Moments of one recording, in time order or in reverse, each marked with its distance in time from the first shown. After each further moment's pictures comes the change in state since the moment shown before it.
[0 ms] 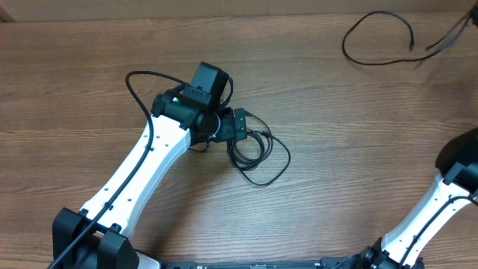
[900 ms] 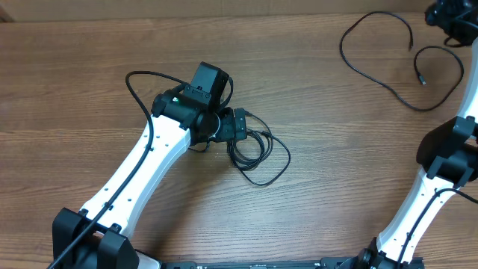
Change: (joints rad) left arm 0.000 0.000 0.000 0.000 0.000 0.000; right arm 0.164 0.000 -0.047 -0.080 0.381 -0.134
